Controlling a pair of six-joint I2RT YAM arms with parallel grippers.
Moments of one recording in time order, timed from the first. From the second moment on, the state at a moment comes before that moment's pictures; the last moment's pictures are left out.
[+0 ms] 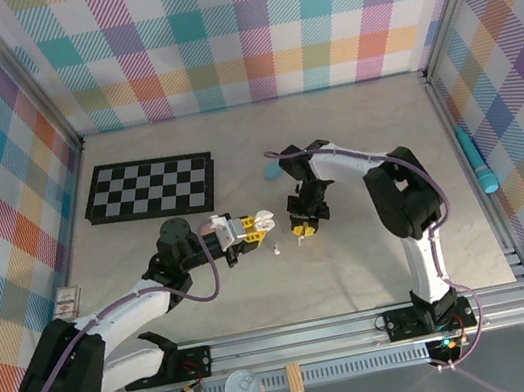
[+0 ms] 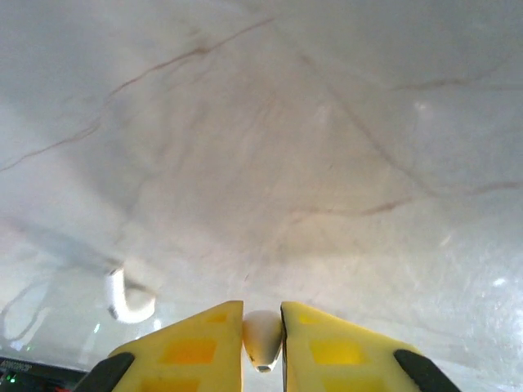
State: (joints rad) left arm -0.54 1.16 0.38 0.62 0.72 0.32; right arm 0.58 2.00 1.45 -1.06 -0.38 0.74
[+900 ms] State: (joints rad) left arm -0.67 1.39 0.51 0.57 0.41 0.25; right arm 0.58 1.53 1.22 -0.76 -0.20 0.70
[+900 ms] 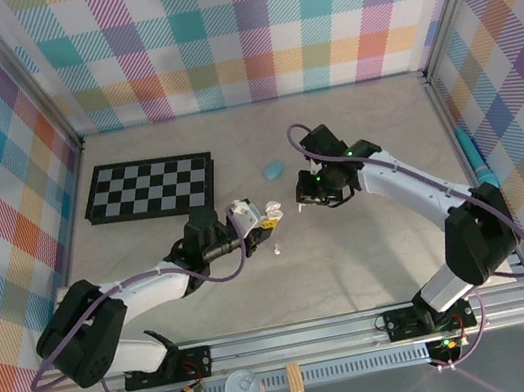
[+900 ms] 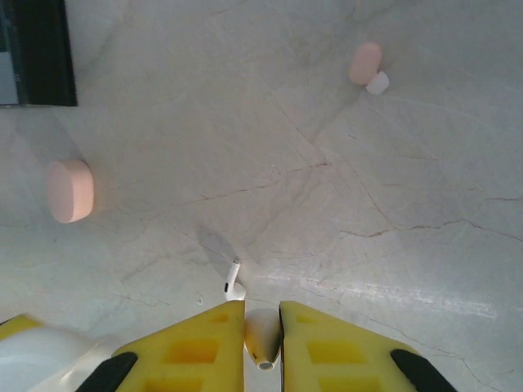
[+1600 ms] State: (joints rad) left arm -0.72 1.50 0.62 0.54 0.34 0.13; right arm 0.58 1.47 1.20 -0.68 -0.23 0.70
